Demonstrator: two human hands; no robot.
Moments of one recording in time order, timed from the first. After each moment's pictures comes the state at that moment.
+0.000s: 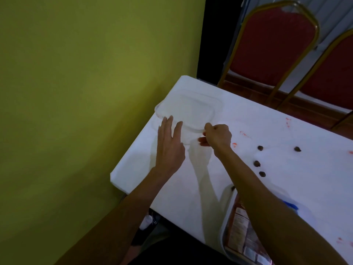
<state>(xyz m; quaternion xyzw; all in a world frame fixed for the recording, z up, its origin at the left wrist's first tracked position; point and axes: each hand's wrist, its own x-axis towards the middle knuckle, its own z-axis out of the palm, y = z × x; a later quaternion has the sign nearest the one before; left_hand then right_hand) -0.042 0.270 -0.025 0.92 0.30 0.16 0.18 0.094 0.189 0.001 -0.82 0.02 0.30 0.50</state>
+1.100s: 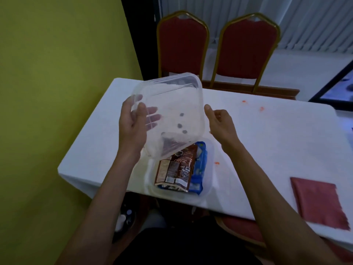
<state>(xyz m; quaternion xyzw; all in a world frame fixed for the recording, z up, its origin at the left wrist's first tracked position) -0.063 0.034 0.120 0.67 0.23 0.27 0.65 0.081 -0.143 0.063 -0.85 -0.03 0.15 0.51</state>
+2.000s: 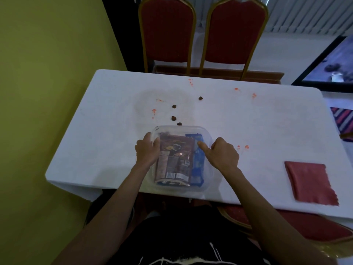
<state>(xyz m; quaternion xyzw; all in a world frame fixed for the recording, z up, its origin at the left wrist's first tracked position) -0.043 0.054 -0.037 0.85 0.36 -0.03 0.38 0.028 -0.174 -0.020 -0.97 -0.01 0.16 0.16</state>
